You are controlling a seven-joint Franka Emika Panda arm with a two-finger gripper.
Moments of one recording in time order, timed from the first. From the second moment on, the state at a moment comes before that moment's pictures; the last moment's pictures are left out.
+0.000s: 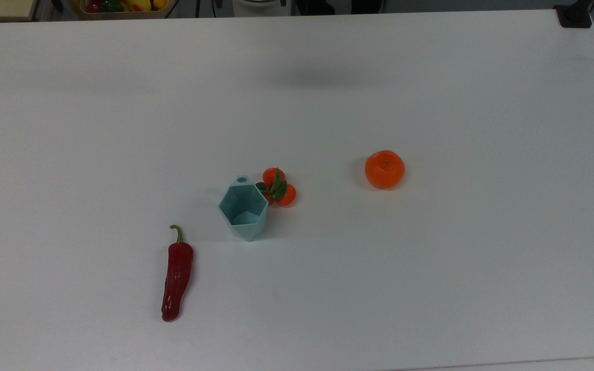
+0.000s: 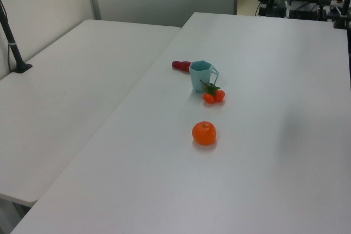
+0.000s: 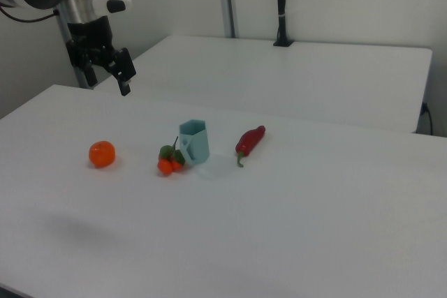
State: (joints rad) arm 0.04 -0.05 0.04 -1.64 0.07 1.68 0.04
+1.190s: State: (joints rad) arm 0.04 -0.04 0.03 -1.64 0.07 1.68 -0.02
